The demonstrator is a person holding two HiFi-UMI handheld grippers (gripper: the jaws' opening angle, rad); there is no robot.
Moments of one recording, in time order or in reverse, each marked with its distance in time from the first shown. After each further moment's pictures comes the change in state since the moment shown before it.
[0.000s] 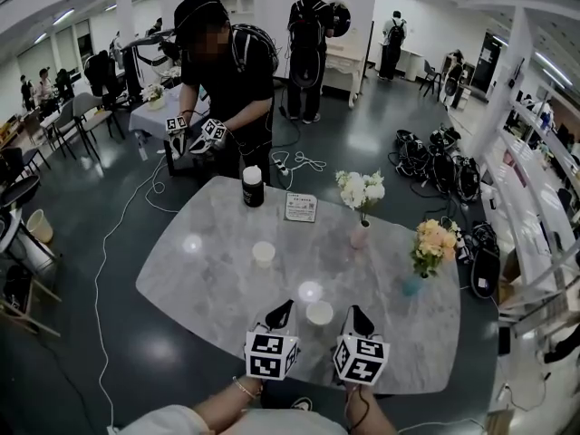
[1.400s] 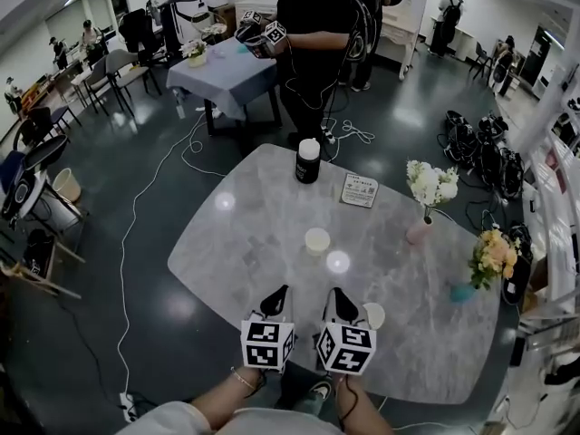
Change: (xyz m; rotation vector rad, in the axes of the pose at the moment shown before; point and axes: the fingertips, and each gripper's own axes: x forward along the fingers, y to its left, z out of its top) left arm -0.023 0.147 -0.026 -0.094 0.066 0.218; right arm 0.081 0.171 -0.017 0.025 0.084 0.263
